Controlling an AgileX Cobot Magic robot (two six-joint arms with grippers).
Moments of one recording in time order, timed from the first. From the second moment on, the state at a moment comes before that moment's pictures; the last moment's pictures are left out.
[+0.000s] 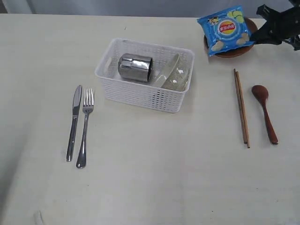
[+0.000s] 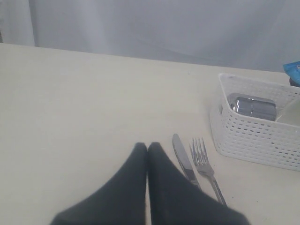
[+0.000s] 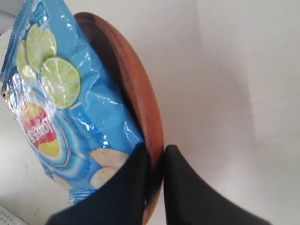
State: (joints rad) left arm -0.16 0.00 0.00 -0.02 0.33 -0.16; right arm -0.25 2.31 -1.72 0.84 0.86 -0.49
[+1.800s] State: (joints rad) left arm -0.16 0.00 0.00 -0.02 0.33 -0.16; right arm 0.49 2.13 -2.12 0.04 1.22 0.16
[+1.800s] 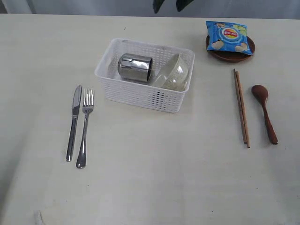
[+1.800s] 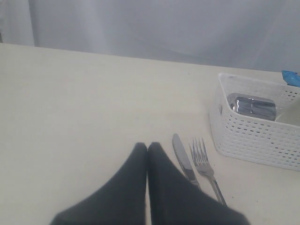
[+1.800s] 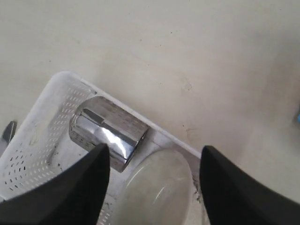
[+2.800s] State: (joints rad) left arm -0.16 0.00 0.00 -0.02 0.33 -0.16; right arm 0.59 1.79 -1.60 -0.16 1.23 0.30
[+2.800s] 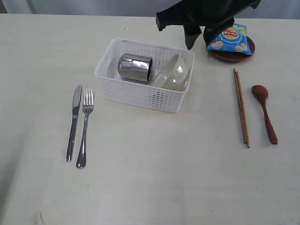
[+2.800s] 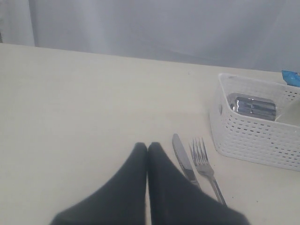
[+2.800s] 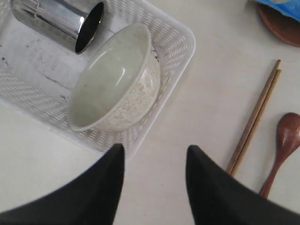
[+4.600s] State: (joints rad) left arm -0.16 0.00 0.00 -0.02 0.33 -0.16; right arm 0.59 1.86 -1.79 -0.21 1.23 0.25
